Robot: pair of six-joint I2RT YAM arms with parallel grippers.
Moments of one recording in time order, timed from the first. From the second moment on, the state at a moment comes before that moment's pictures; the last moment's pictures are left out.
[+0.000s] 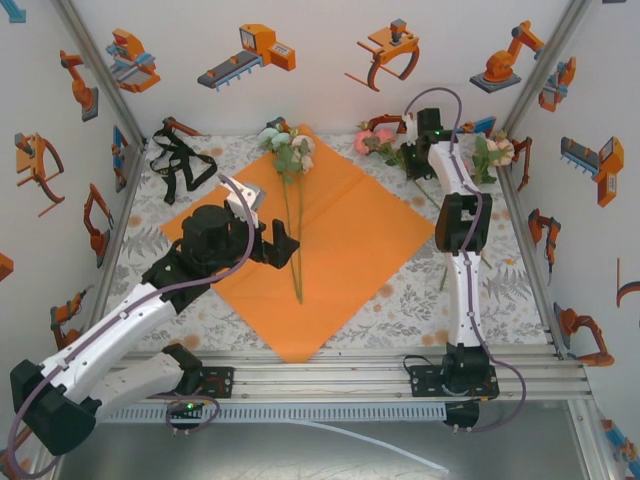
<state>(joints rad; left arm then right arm) -0.71 0.94 0.83 -0.20 0.06 -0.20 0.07 2.65 2.50 -0.87 -0.07 -0.17</state>
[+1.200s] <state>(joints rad) -0.59 0.76 0.81 -0.44 -0.14 -0.41 0.44 2.37 2.12 -0.39 -0.20 0.59</state>
